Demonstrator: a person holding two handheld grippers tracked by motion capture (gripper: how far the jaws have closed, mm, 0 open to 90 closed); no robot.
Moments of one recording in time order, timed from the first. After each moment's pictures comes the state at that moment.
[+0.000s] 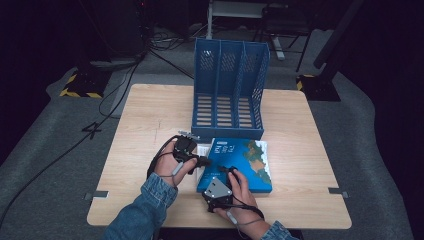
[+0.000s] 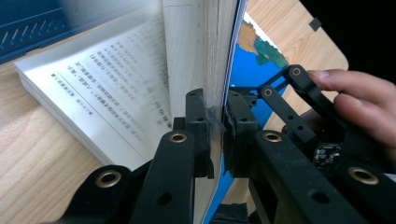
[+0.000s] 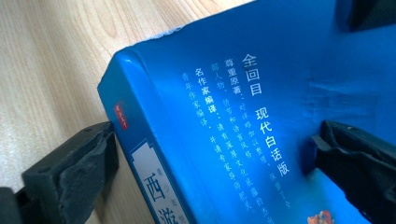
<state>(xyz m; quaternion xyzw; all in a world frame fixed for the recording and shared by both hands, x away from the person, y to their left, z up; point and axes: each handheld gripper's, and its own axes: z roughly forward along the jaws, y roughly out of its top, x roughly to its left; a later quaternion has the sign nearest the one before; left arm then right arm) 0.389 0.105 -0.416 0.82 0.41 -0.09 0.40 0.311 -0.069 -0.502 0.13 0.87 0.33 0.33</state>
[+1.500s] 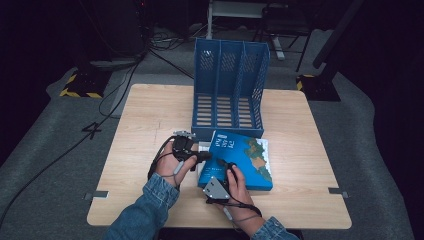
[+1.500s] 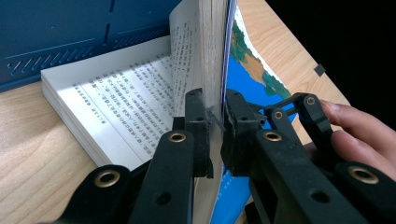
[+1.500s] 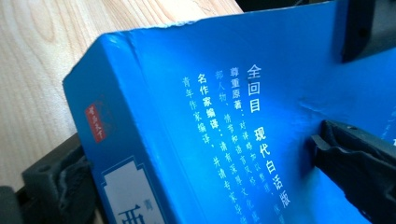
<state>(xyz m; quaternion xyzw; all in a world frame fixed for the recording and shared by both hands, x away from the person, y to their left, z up) 0.391 0.106 -0.424 0.76 0.45 -0.07 0.46 0.324 -0.064 -0.515 0.10 0.83 0.34 0.44</state>
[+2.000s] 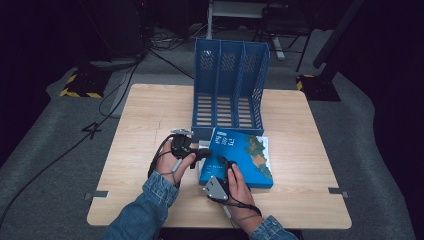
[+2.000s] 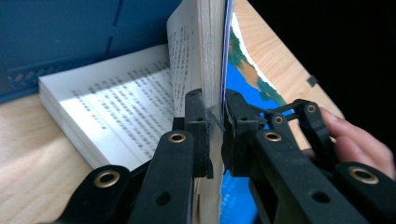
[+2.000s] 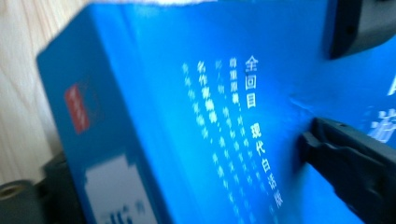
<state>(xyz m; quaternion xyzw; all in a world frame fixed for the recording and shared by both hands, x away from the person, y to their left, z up) 0.399 0.110 -0.429 0.76 0.44 -0.05 0.48 0.330 -0.067 -0.517 0.07 0.82 0.31 0.48</state>
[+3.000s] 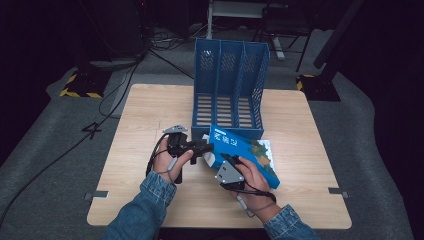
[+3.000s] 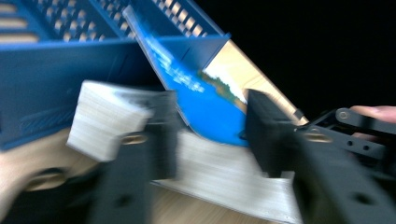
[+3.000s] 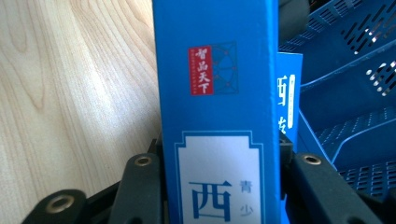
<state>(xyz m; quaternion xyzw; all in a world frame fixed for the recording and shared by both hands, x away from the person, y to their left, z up) 0.399 0.119 -0.427 0.72 0.41 -0.01 0.56 0.335 -0.095 -0.441 0.10 0.86 0.31 0.39</state>
